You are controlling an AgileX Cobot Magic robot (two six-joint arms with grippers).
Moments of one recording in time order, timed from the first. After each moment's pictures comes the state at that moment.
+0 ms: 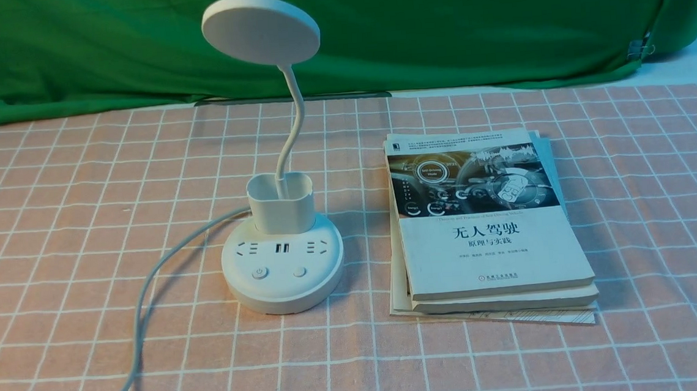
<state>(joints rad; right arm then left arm) 0.03 0.00 0.01 -0.05 0.23 0.19 -0.01 0.00 0.01 -0.34 0.12 -0.23</state>
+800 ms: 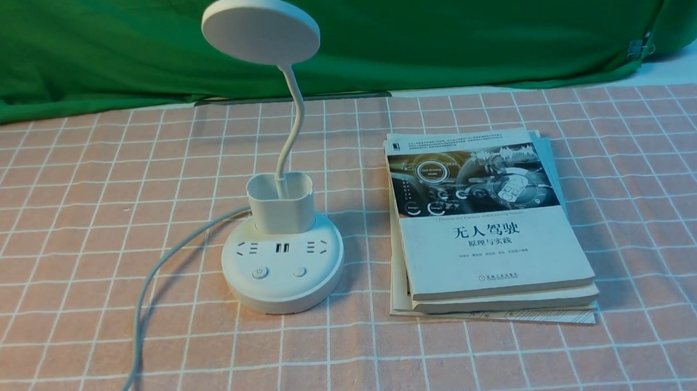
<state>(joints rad) 0.03 0.00 0.01 -0.05 0.23 0.19 -0.01 0.00 -0.16 -0.62 0.13 -0.55</state>
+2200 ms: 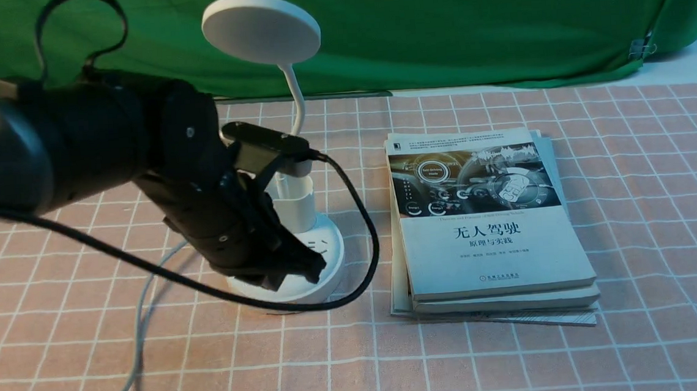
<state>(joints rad) 0.03 0.00 0.01 -0.05 0.23 0.19 -0.52 1.73 -1.24 -0.12 0.84 0.13</state>
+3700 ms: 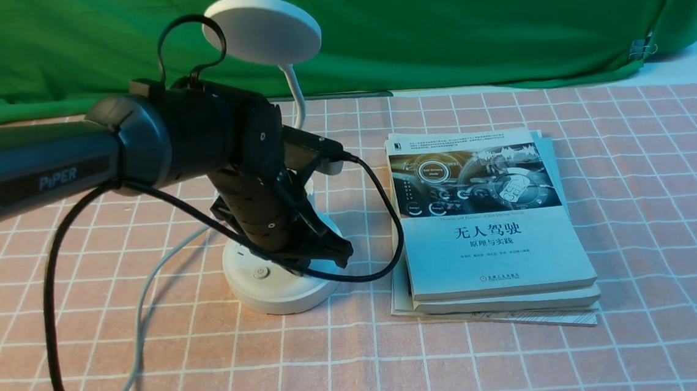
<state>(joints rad) 0.03 0.00 0.01 -0.05 0.23 0.19 -0.52 1.95 -1.37 -0.08 0.79 0.11</state>
